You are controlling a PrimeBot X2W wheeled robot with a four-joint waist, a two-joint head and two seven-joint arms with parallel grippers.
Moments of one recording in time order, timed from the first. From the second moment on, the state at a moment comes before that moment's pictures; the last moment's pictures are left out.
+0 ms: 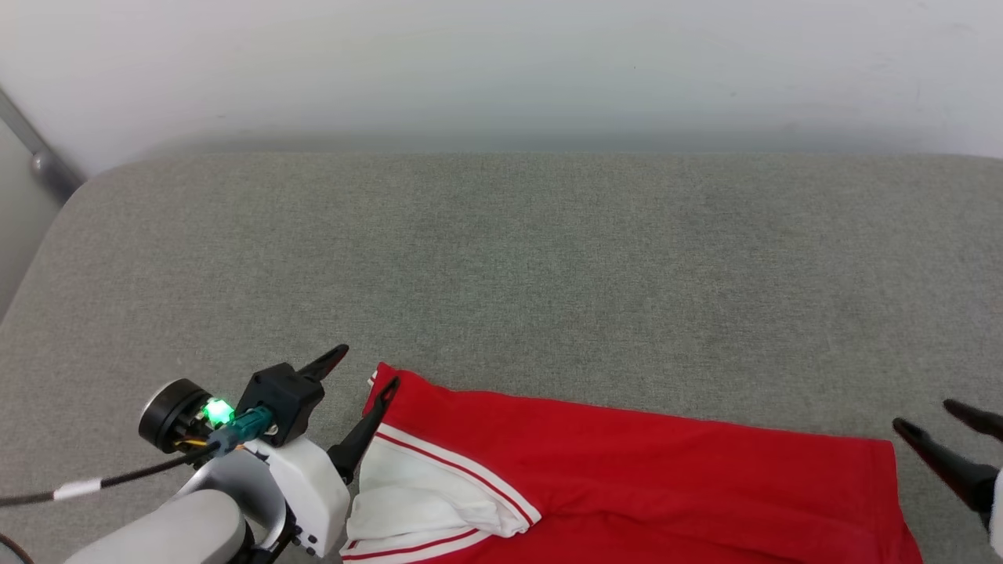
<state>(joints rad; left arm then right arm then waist) -0.57 0.83 -1.13 0.00 -0.85 0.21 -0.08 -0.05 -0.83 0.27 0.01 0.82 0.13 0.40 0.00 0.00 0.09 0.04</state>
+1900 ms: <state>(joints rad) 0.10 0.19 -0.17 -0.01 -0.03 0.31 -0.26 0.06 -0.72 0.05 0.29 0.96 0.13 0.52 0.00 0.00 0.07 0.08</state>
